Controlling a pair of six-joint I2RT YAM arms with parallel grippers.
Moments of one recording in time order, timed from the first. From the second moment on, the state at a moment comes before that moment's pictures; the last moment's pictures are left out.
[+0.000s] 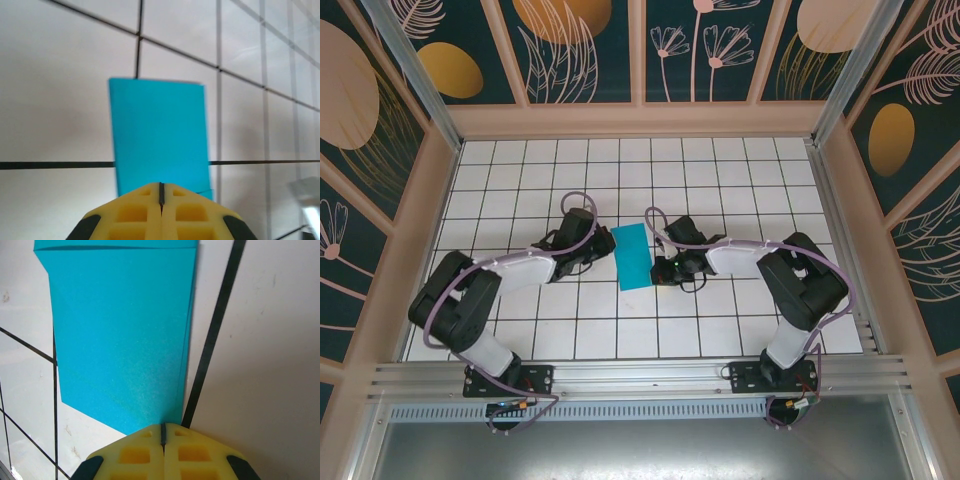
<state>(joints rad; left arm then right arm) -0.56 1.57 0.72 0.15 0.12 -0.87 0.68 1.72 0.84 -0.23 -0.42 0.54</state>
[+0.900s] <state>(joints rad) -0.64 1.45 0.53 0.39 0.16 -1.18 0.52 1.74 0.85 -0.05 -0.54 0.58</state>
